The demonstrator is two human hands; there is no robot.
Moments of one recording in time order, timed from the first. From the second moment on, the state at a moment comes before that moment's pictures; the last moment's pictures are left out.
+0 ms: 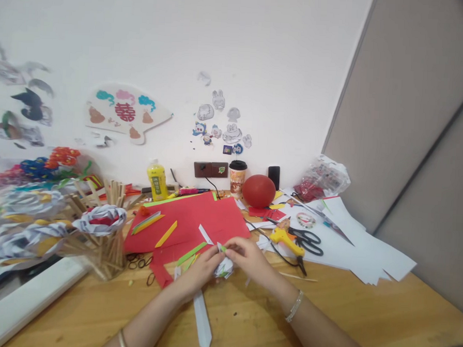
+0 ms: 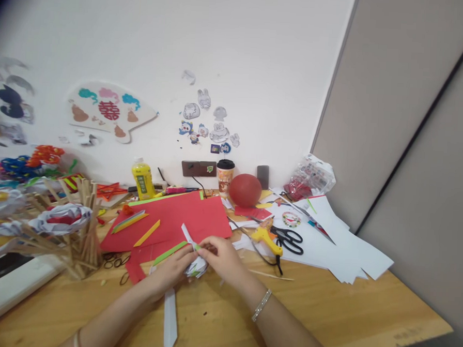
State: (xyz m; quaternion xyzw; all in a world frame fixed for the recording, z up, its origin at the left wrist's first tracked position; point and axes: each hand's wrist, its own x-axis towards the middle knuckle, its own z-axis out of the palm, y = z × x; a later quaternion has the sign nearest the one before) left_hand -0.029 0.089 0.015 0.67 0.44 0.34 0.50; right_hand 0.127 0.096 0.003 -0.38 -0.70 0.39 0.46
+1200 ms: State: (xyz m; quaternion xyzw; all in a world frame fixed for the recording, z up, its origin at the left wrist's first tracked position) left_hand -0.027 0.090 0.013 0.44 0.23 0.32 0.81; right_hand 0.135 0.102 0.000 -0.30 -0.67 0.53 0.43
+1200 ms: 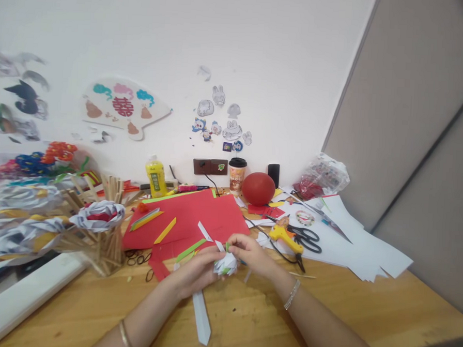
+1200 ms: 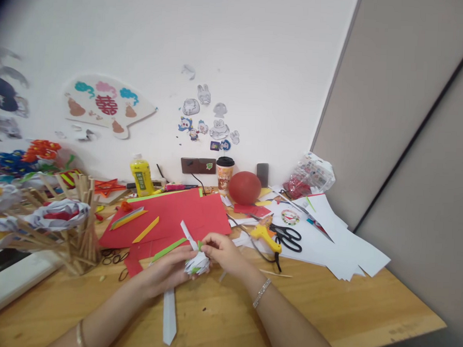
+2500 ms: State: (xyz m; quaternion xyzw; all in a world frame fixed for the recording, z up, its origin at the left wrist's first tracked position) left_hand -0.023 0.096 0.003 0.44 0.32 0.40 0.74; right_hand 0.133 0.112 -0.010 -0.37 -0.63 0.47 0.49
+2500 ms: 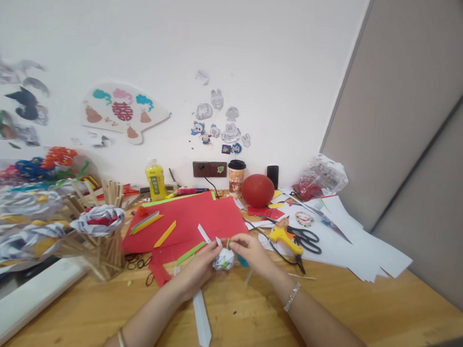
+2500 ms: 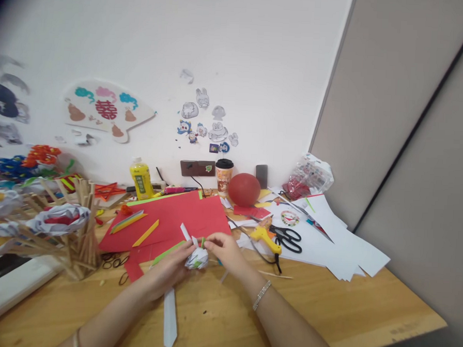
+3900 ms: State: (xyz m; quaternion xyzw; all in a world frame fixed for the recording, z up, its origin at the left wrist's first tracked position) left_hand -0.039 0.117 -0.014 0.76 0.45 0.31 0.35; right_hand 0.132 0.117 -0.028 -0.41 -0.61 0.56 0.38
